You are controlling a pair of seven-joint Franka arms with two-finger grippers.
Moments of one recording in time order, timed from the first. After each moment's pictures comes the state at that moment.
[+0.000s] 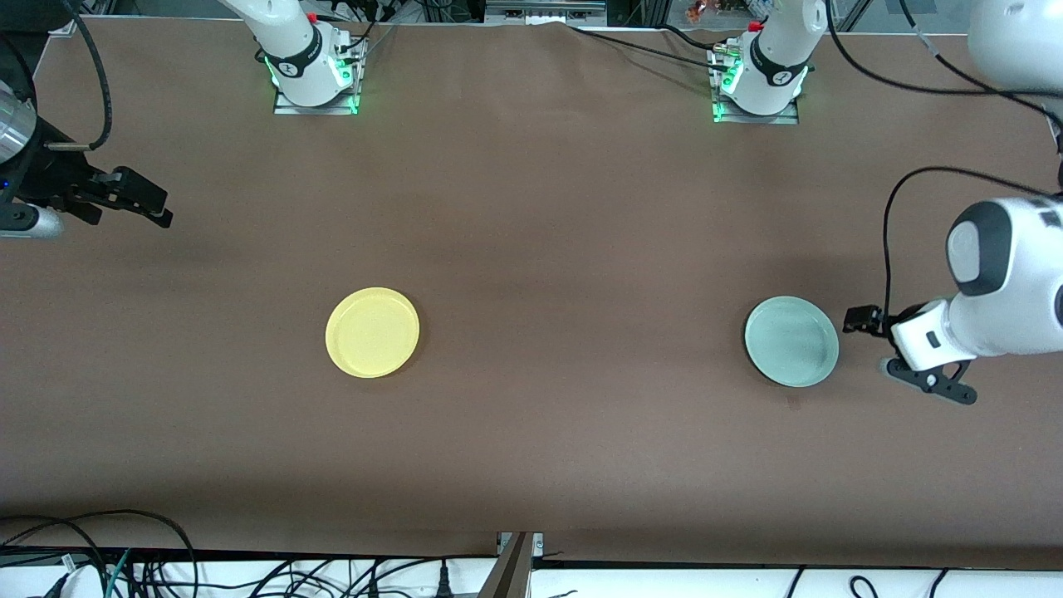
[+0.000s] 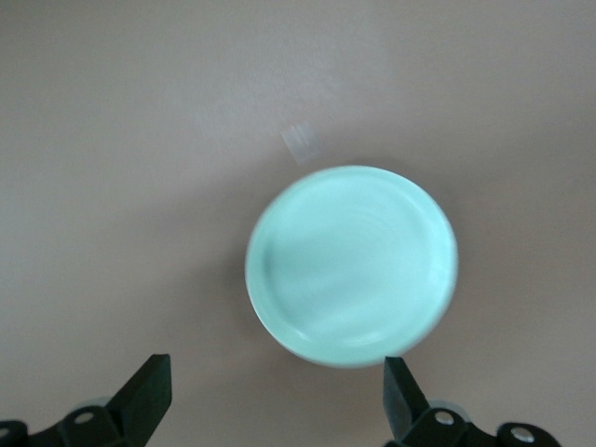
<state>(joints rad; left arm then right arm) 0.13 0.56 -0.05 -1.54 0.02 1.95 0.51 0.14 0.03 -0.10 -1.57 0.02 1.64 0.09</state>
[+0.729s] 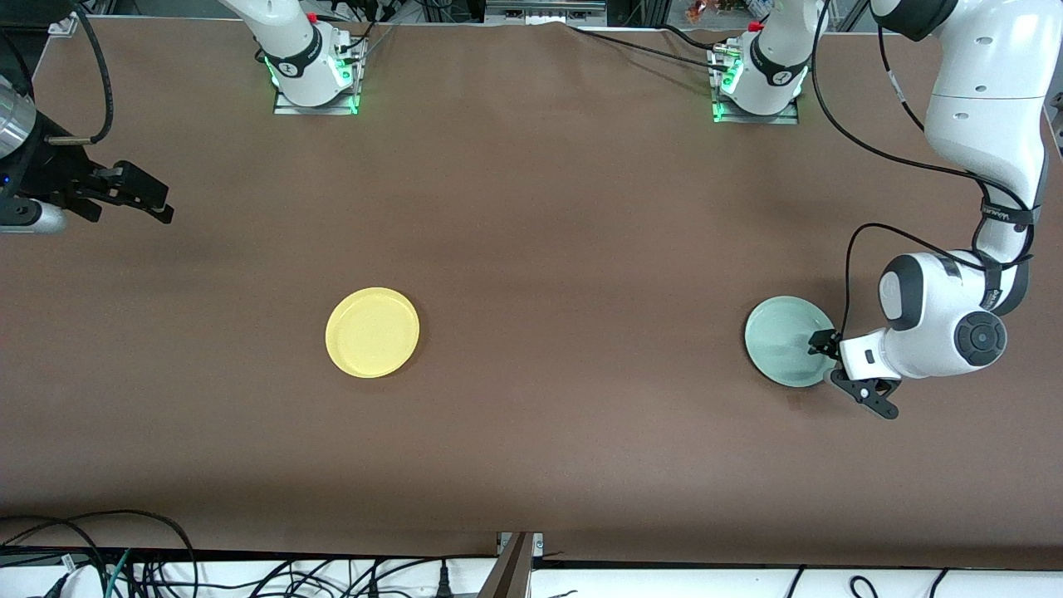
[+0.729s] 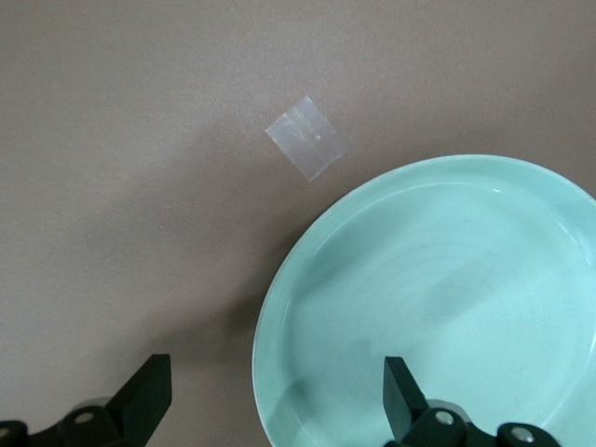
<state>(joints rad) 0.14 0.72 -0.05 -1.63 0.02 2.24 0.68 0.14 0.04 -0.09 -1.57 0.02 1.63 0.08</state>
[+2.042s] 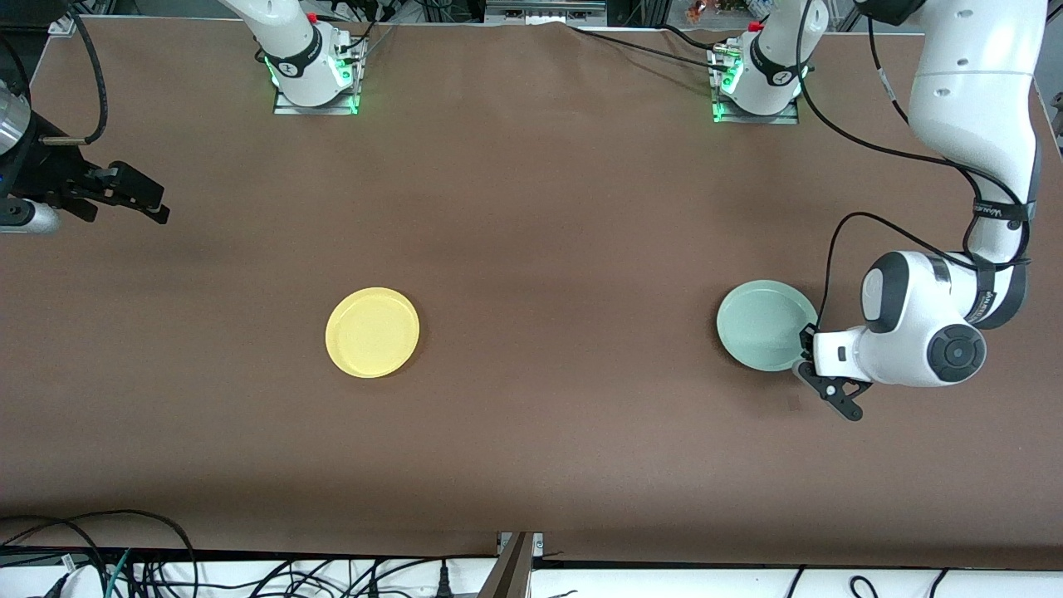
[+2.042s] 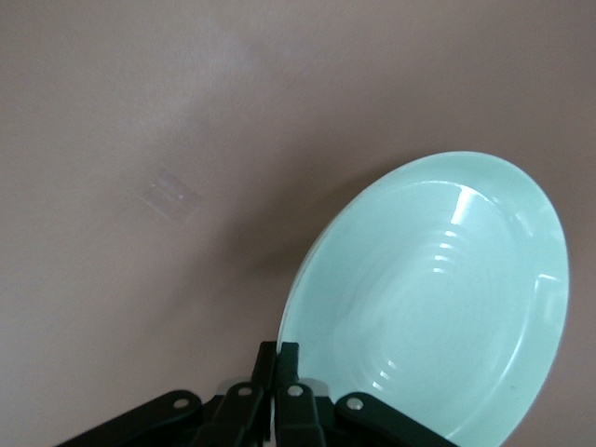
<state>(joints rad) 0.00 0.68 -0.08 -1.42 0.11 1.85 0.61 0.14 0.04 -0.09 -1.57 0.02 1.63 0.08</state>
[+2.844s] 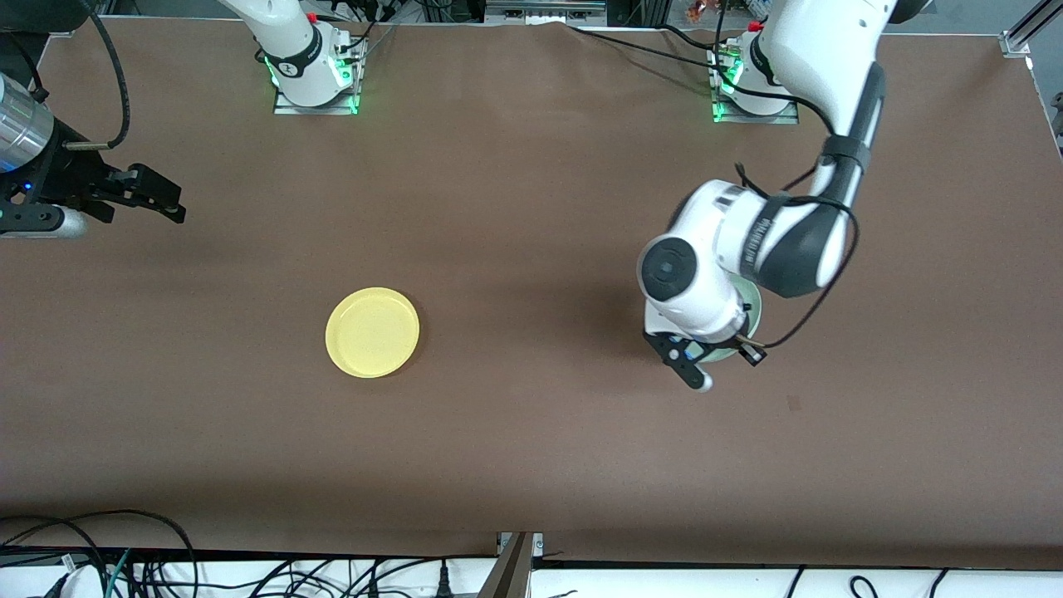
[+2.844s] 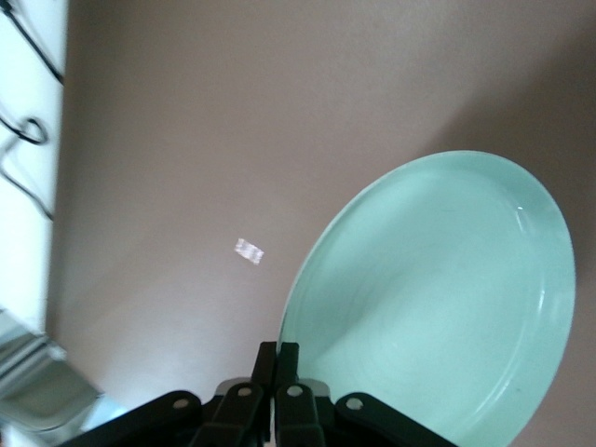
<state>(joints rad) -0.45 0.68 -0.07 -1.29 0.64 1.69 0.25 0.15 0.05 -0.08 -1.57 0.02 1.59 0.07</state>
